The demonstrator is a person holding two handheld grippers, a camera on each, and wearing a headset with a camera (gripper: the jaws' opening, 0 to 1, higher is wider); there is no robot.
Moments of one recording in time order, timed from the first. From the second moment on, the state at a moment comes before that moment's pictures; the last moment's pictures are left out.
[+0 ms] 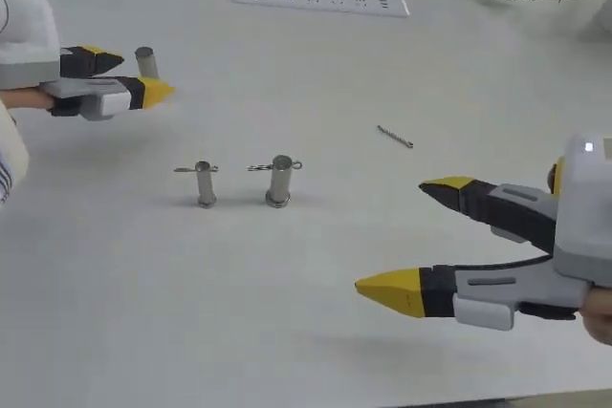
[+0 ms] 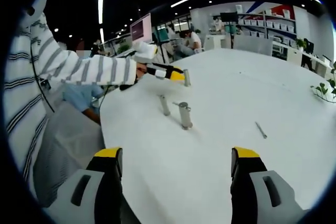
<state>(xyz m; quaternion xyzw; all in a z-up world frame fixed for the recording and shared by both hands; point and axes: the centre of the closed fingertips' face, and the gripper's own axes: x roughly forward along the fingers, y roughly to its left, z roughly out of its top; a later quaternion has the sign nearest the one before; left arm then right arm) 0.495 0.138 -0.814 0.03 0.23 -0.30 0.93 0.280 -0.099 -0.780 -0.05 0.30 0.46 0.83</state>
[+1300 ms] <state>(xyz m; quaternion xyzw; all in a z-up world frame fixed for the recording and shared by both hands) 0.515 0.131 -0.820 0.05 0.24 -0.30 0.92 0.276 -0.117 -0.785 -0.05 0.31 0.45 0.84</state>
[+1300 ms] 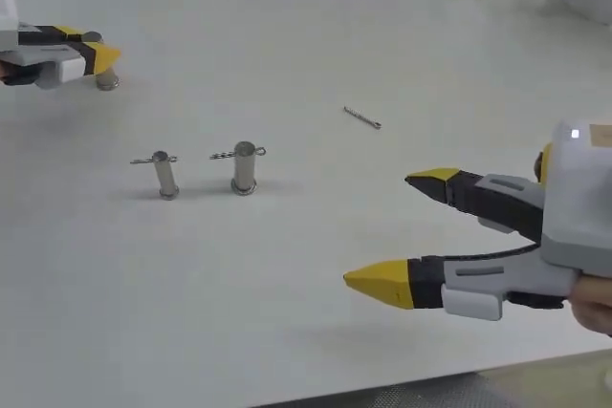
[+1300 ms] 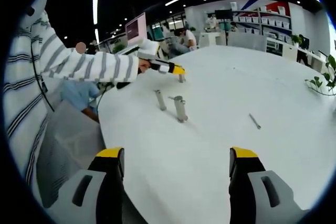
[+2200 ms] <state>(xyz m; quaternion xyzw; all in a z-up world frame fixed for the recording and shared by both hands) 0.504 0.133 -0.810 0.07 0.24 -0.31 0.92 0.278 -0.114 -0.786 -0.05 0.31 0.45 0.84</state>
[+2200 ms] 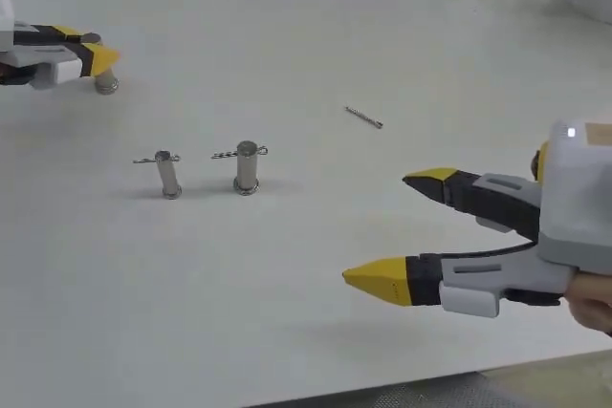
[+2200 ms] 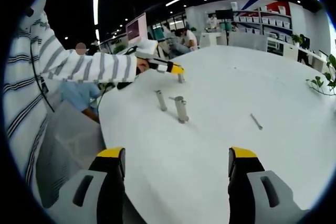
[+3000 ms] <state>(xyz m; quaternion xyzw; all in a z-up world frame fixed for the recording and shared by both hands) 0.458 0.131 -0.760 0.07 0.22 -0.36 0.90 0.273 -0.106 -0.783 -0.05 0.29 0.47 0.83</state>
